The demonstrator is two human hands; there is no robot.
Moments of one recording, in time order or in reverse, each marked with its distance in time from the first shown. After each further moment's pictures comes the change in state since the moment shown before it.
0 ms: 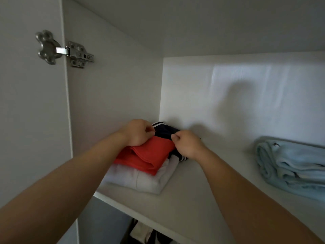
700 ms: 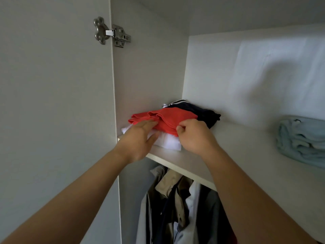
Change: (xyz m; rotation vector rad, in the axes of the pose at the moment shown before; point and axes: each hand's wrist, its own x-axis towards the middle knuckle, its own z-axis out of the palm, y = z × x) left_hand -0.197 0.014 0.012 -0.024 0.166 -0.068; right_hand -0.128 -0.075 0.009 0.055 0.038 -0.040
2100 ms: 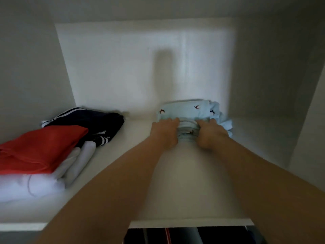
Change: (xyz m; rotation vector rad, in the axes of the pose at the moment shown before) left_hand 0.181 0.292 0.231 0.123 -0.289 0.518; right_hand -0.053 0.295 -0.157 -0.452 -0.032 0.755
